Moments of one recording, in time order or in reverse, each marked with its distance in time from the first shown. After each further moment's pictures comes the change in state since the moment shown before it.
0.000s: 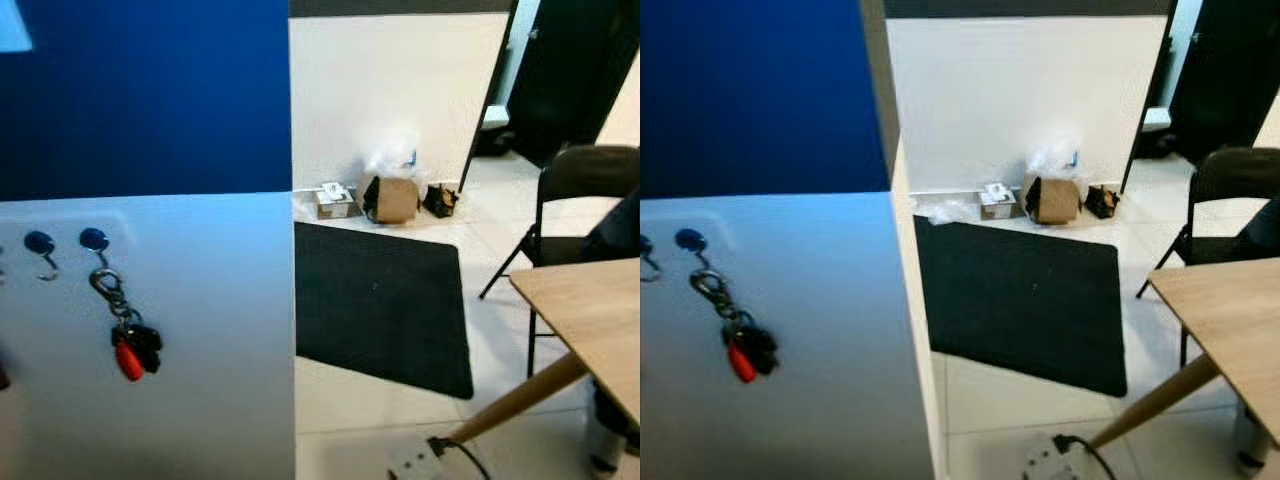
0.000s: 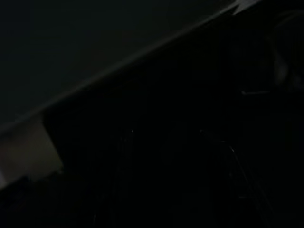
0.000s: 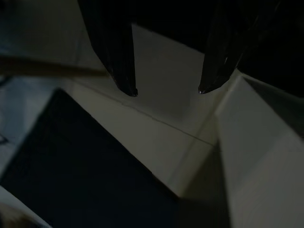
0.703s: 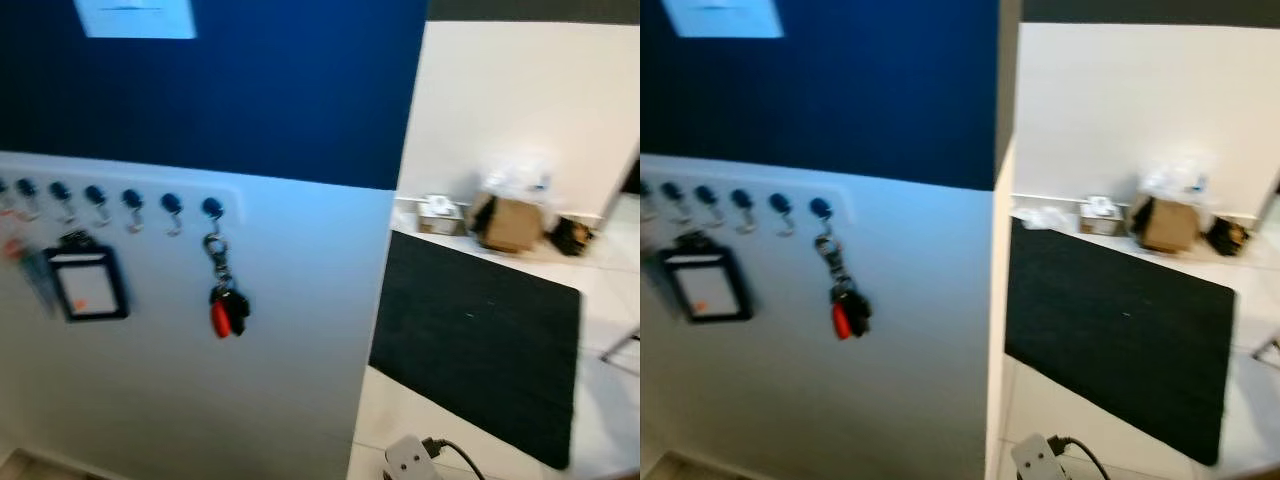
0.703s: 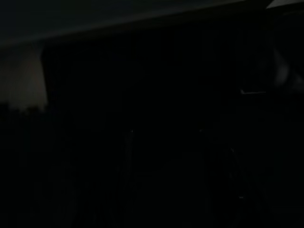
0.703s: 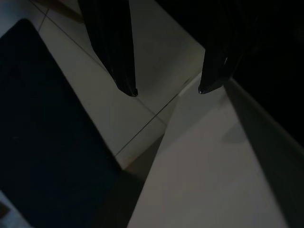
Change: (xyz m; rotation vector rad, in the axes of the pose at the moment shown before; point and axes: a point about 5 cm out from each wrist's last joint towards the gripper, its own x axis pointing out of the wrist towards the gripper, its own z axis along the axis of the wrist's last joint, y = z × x) left arm 0.000 0.000 -0.011 -0.003 0.016 0.002; right arm -0.002 -0.002 -0.003 -0.003 0.007 -0.004
